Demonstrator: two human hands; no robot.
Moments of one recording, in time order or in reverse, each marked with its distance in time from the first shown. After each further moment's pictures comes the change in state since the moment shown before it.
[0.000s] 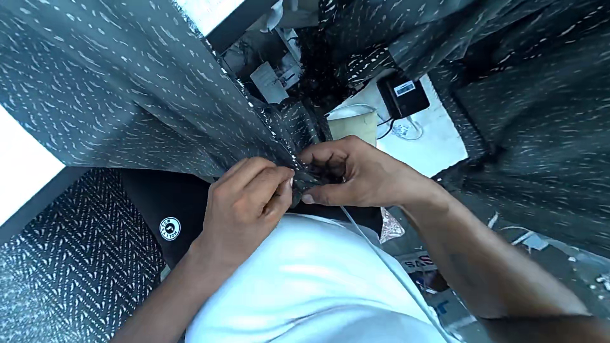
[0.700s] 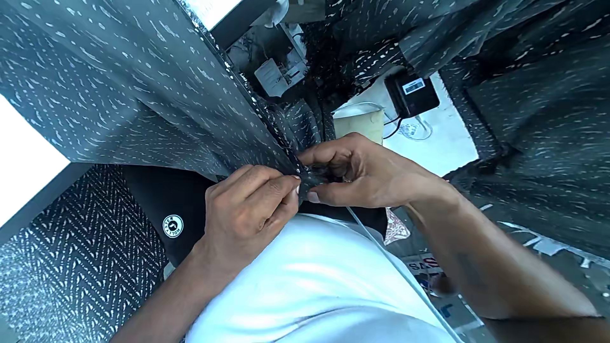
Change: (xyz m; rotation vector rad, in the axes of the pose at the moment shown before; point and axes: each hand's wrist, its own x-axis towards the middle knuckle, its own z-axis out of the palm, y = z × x) left_hand -0.007 0.001 -0.001 -0.002 0.060 0.060; right_hand 0.004 -0.002 -0.003 0.054 -0.050 -0.011
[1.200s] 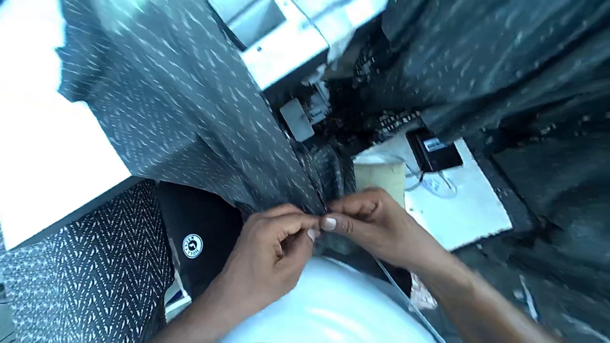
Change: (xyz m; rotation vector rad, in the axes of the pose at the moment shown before) left_hand 0.001 0.004 -0.021 -0.508 -0.264 -0.450; right_hand 0.004 0.008 0.019 -0.114 0.210 -0.128
